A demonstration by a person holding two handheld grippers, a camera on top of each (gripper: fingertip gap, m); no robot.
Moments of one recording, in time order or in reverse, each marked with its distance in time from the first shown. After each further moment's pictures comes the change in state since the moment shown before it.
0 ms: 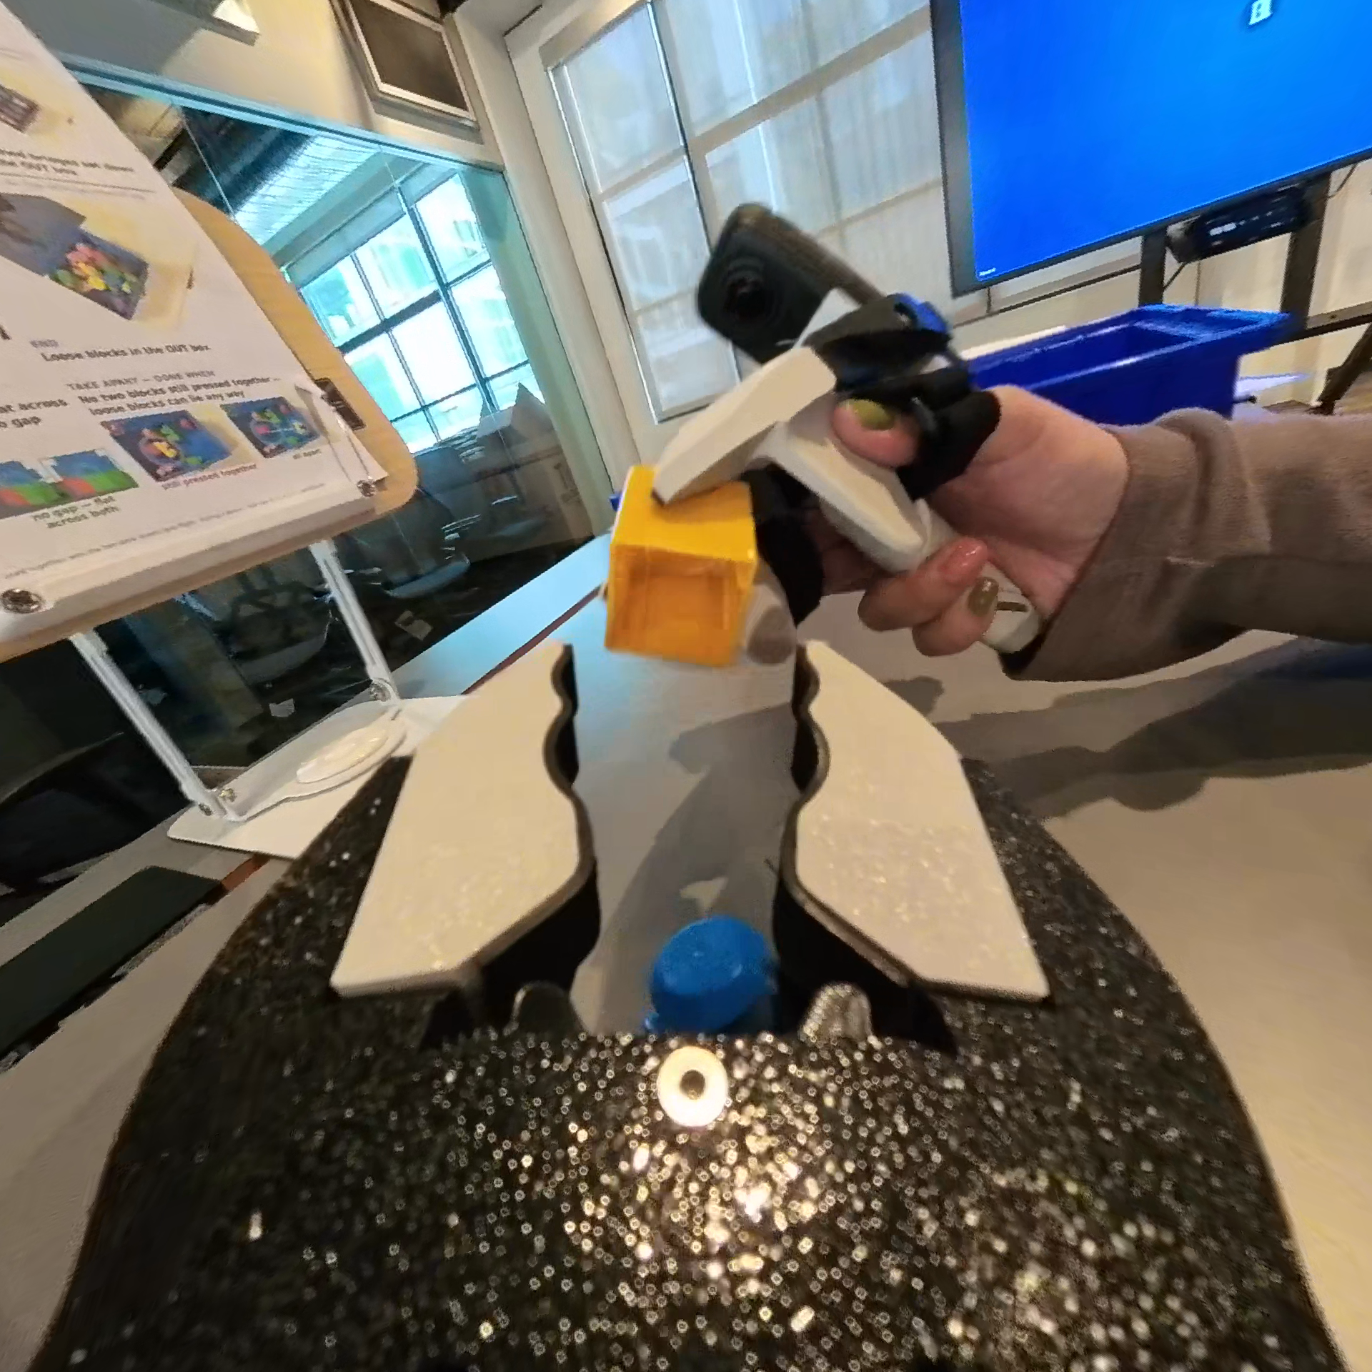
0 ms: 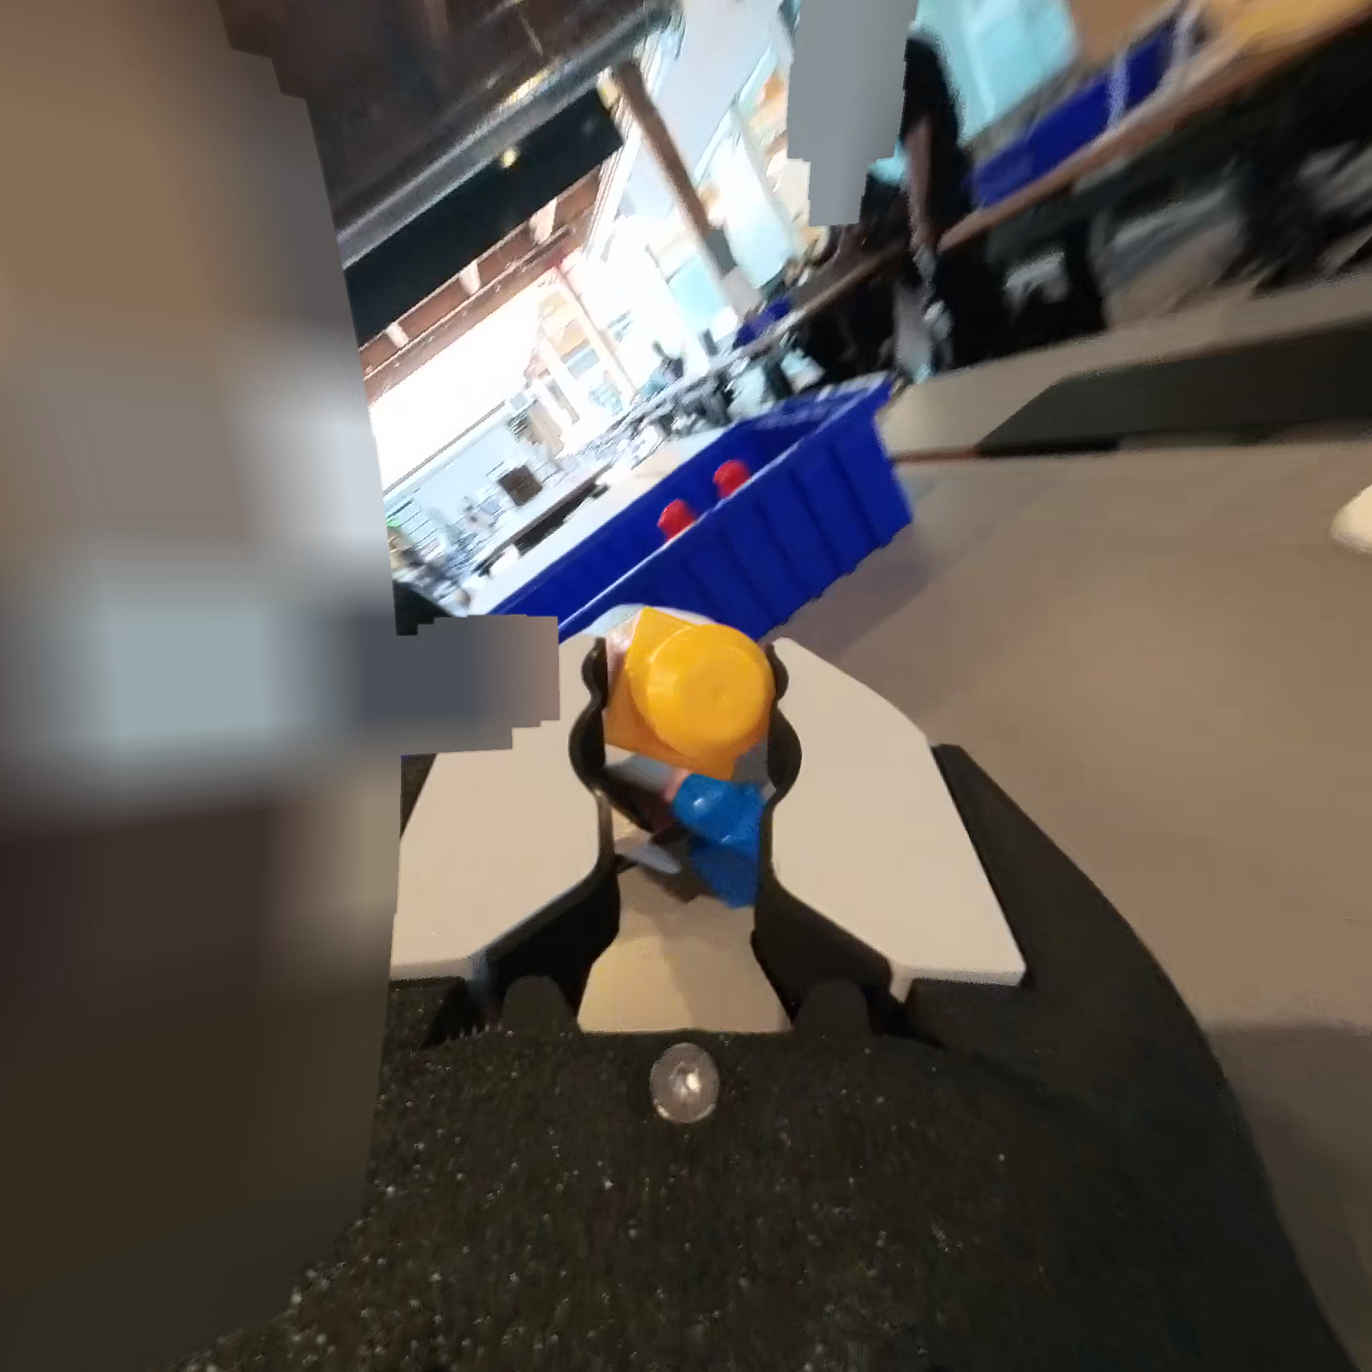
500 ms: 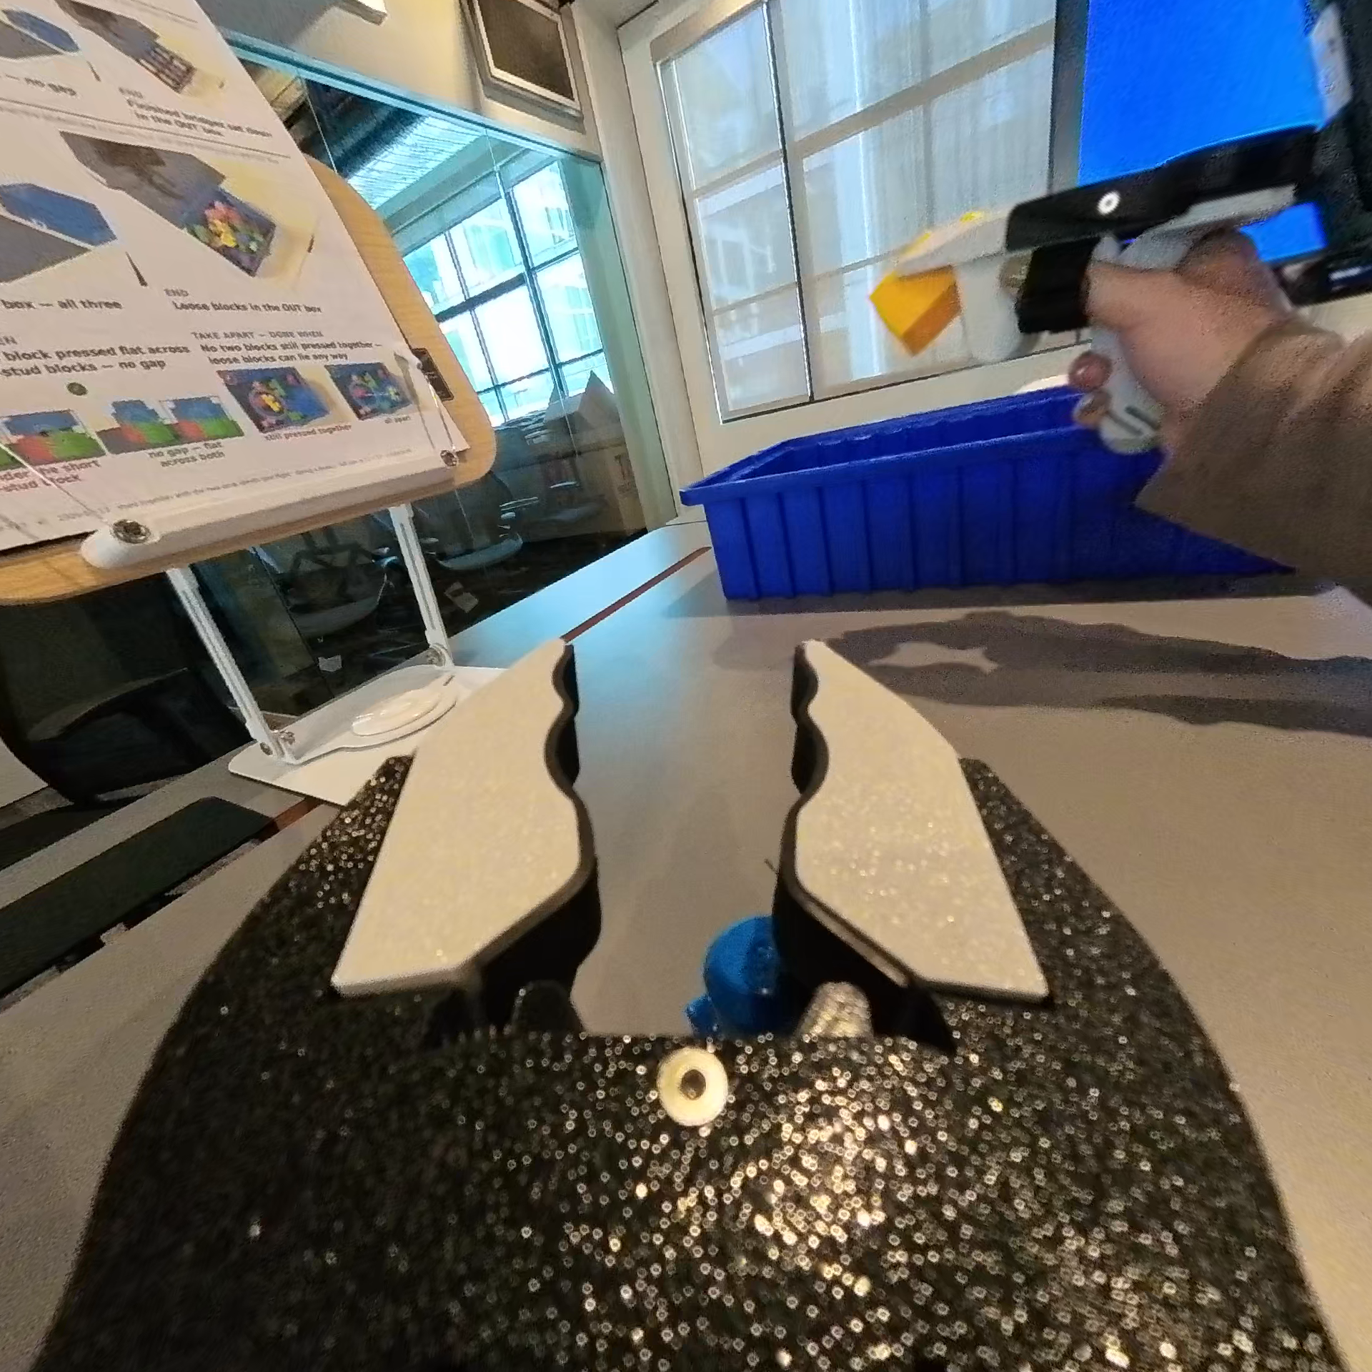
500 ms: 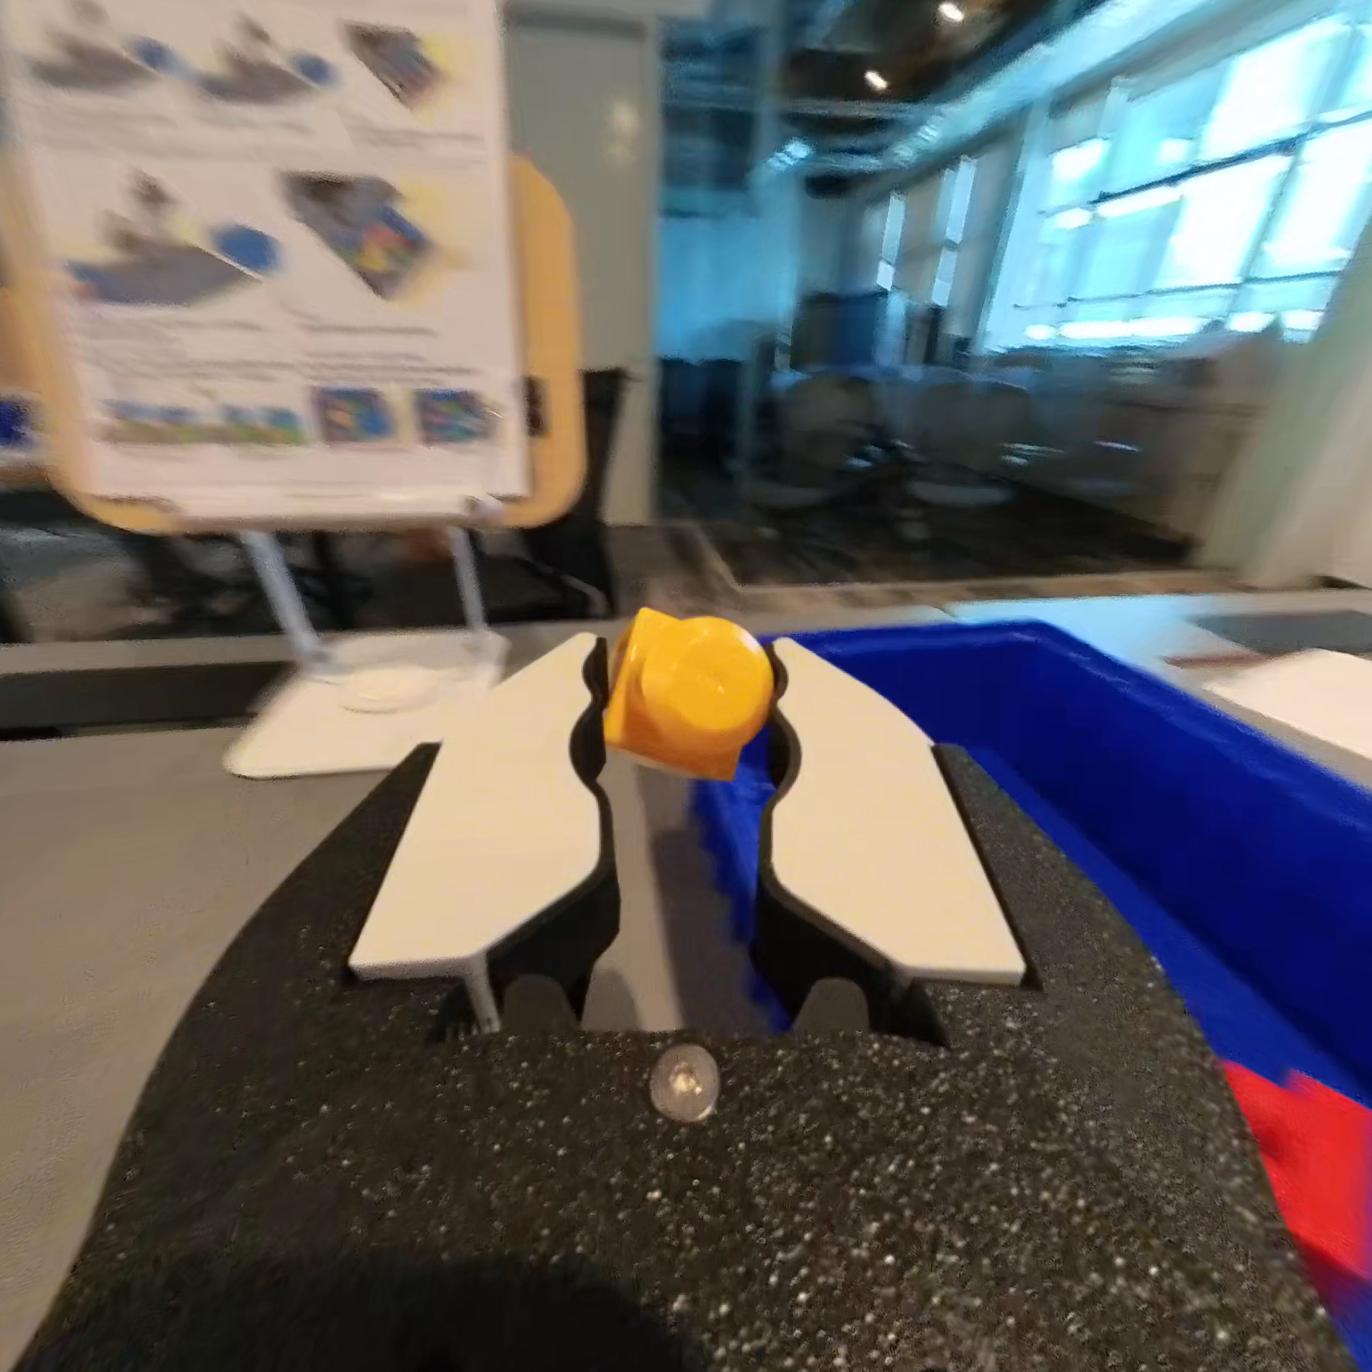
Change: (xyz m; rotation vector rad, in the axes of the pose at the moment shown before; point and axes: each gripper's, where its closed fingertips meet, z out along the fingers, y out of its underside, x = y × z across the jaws) left arm -0.021 0.003 -0.003 -0.002 -0.107 -0.065; right arm 0.041 -0.115 -0.248 0.378 1.319 -0.578
